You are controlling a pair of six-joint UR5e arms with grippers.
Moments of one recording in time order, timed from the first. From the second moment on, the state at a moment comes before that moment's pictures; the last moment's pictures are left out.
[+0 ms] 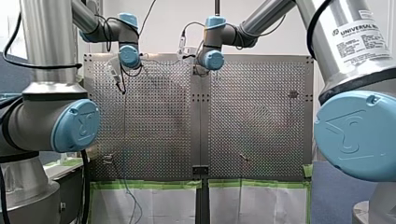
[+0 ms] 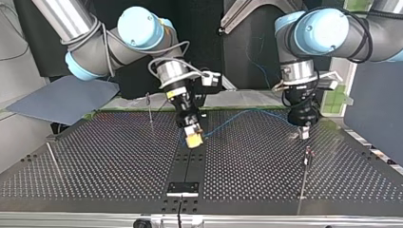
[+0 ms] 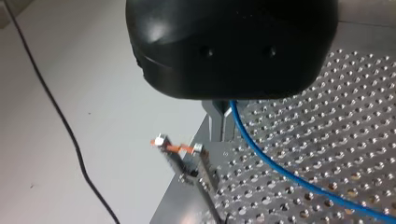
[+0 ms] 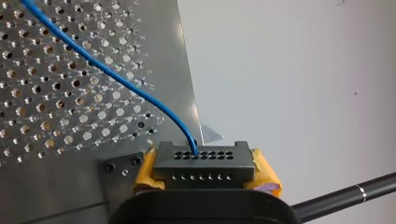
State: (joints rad) left arm -0.13 -1.45 -1.90 -2.78 -1.90 -1.98; right arm 2.37 -1.21 1.39 -0.51 1.60 1.64
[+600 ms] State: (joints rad) left arm 0.02 -1.48 -1.84 -2.78 -1.75 -2.07; right arm 2.40 -1.18 1.33 -0.50 1.60 1.64
